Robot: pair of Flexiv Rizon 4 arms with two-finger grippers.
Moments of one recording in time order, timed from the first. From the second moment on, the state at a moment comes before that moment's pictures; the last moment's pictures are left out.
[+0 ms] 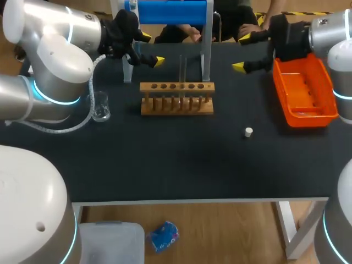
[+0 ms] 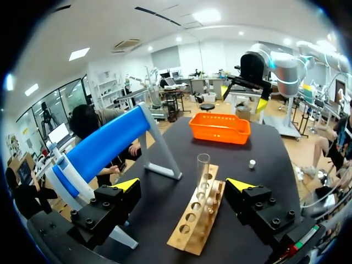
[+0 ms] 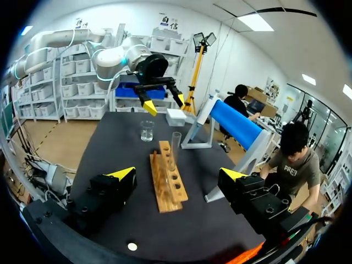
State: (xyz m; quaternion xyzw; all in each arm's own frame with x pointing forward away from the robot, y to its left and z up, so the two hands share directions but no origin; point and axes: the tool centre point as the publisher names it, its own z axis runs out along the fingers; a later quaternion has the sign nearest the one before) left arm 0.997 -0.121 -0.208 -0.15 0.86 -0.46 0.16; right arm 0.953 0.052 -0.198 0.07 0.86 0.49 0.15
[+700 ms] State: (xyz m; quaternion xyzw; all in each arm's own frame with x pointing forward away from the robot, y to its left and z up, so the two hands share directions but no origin) left arm 0.997 -0.120 -0.208 -0.15 0.86 -0.46 0.16; right arm 0.886 -0.023 -0.294 0.07 0.84 0.53 0.12
